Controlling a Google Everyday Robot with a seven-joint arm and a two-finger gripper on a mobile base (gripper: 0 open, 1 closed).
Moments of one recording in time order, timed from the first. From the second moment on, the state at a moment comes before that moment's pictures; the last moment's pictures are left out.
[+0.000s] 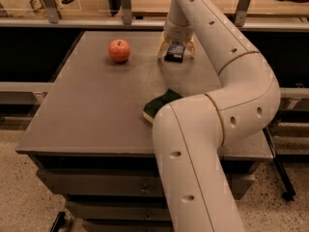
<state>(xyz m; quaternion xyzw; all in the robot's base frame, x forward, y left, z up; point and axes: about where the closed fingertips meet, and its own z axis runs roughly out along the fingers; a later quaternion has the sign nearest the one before) 0.807 -0.089 0.813 -0.01 0.99 0.05 0.13</state>
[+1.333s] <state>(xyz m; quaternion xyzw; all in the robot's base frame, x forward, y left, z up) 0.809 -0.092 0.836 0.00 0.99 0.06 0.15</state>
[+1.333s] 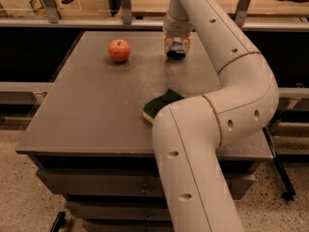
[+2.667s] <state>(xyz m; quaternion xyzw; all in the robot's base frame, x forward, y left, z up) 0.798 -0.112 0.908 -0.02 0.97 0.11 0.21</state>
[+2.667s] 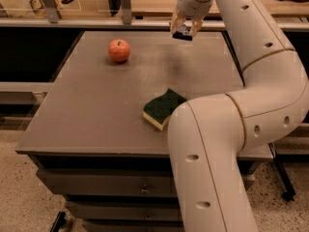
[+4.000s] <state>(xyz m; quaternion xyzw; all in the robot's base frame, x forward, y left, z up) 0.772 -0.107 0.940 -0.06 0.97 0.14 0.21</state>
